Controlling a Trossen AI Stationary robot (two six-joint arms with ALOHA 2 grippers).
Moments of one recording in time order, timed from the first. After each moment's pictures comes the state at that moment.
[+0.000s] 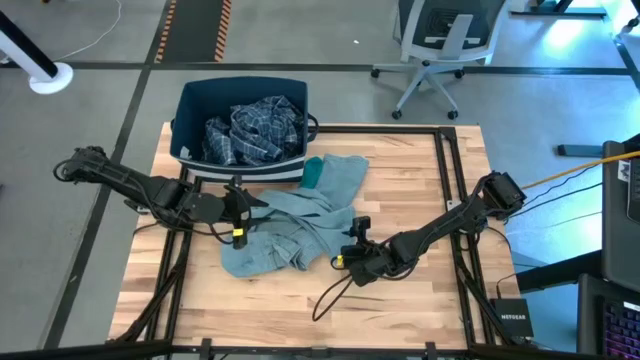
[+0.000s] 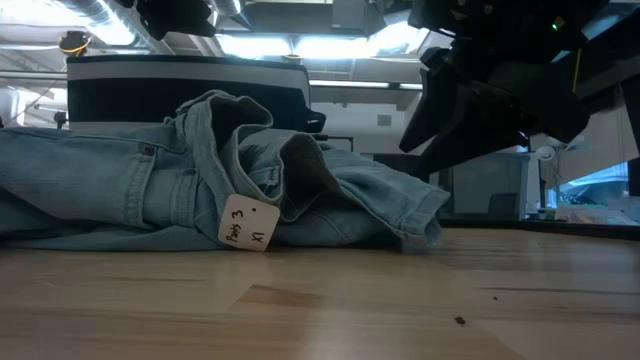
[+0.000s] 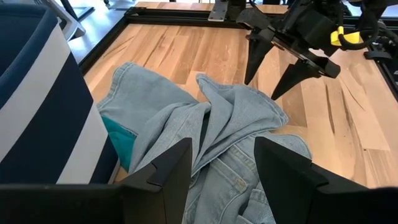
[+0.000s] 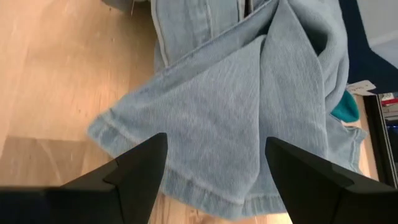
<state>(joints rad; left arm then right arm) -0.35 0.92 0.79 -0.41 -0.52 -0.25 0.48 1.75 1.06 -0.43 0.63 0.12</state>
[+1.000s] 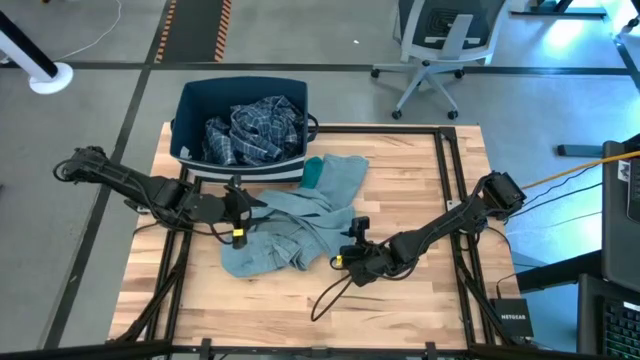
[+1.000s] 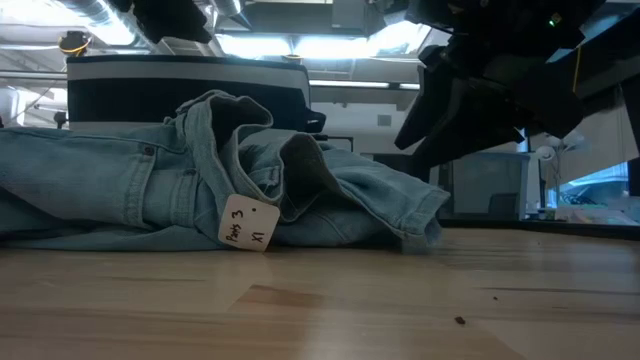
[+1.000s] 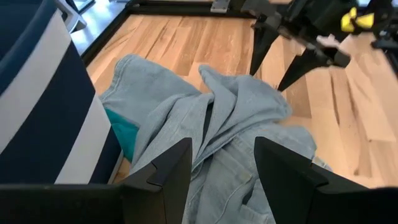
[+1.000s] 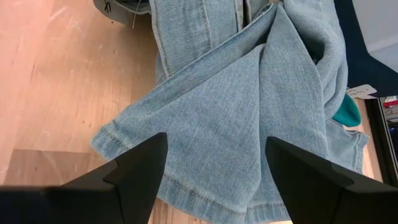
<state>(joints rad) -0.35 0.92 0.80 -0.44 -0.52 -0.26 0.48 1.75 1.06 -0.40 0.63 0.12</state>
